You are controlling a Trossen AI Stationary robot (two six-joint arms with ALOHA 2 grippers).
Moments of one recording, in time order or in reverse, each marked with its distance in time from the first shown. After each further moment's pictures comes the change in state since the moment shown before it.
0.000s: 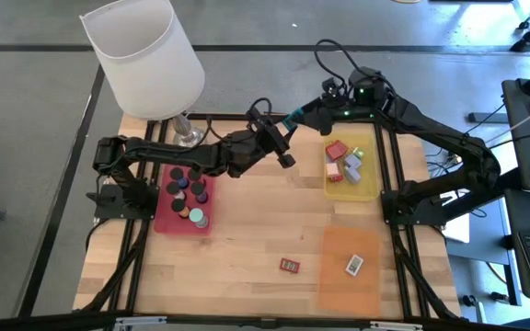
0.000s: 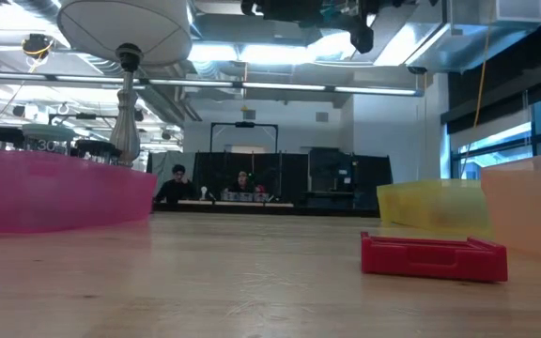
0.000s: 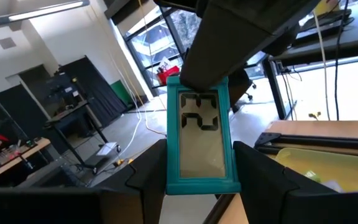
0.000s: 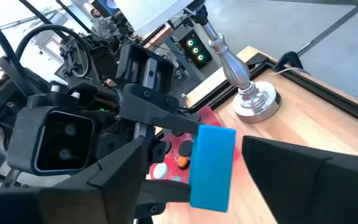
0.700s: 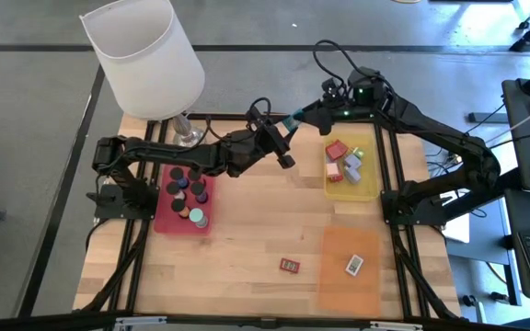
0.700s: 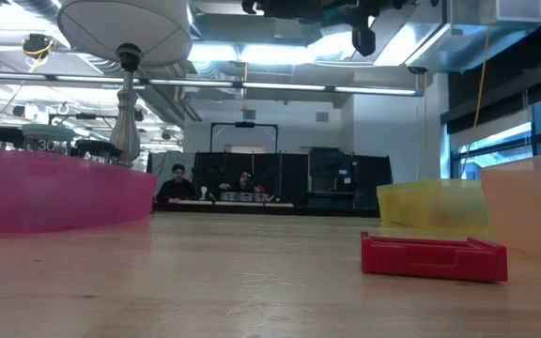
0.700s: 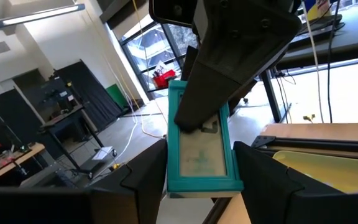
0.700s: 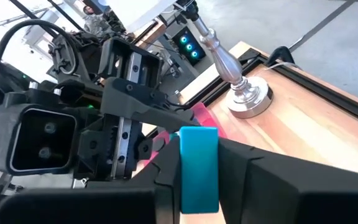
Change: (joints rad) left arm -0.003 -0.003 0.000 -0.002 0.030 0.003; right arm 0.019 0.001 -0.001 -0.020 0.014 0.002
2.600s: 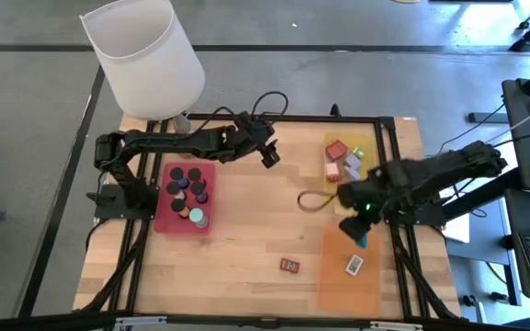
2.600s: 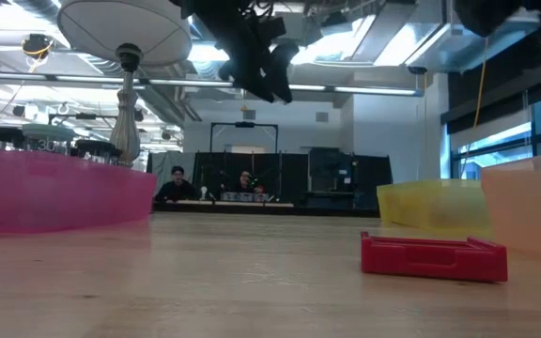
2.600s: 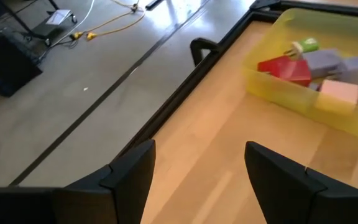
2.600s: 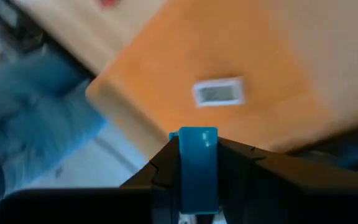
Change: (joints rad) left arm 0.154 -0.003 0.000 -0.649 0.173 -0.501; right arm 0.774 -0.075 -0.200 -0.879 0.007 0.615
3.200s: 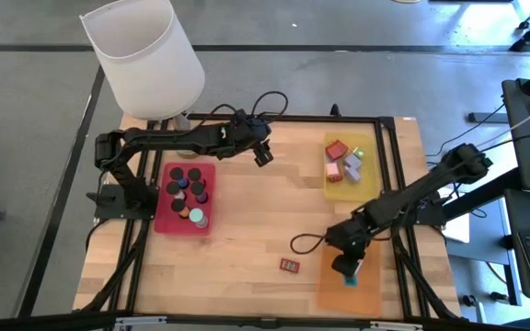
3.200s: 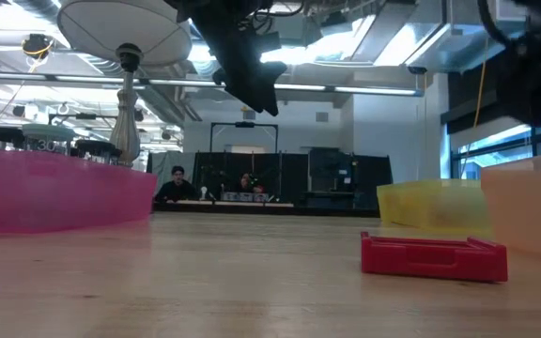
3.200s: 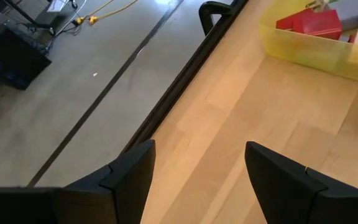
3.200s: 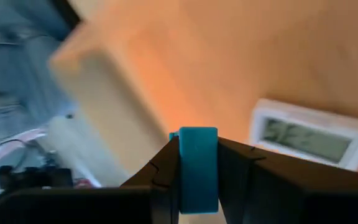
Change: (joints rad) left arm 0.039 0.000 0.000 -0.116 0.010 0.068; right arm 0.212 0.187 -0.422 0.827 -0.125 0.077
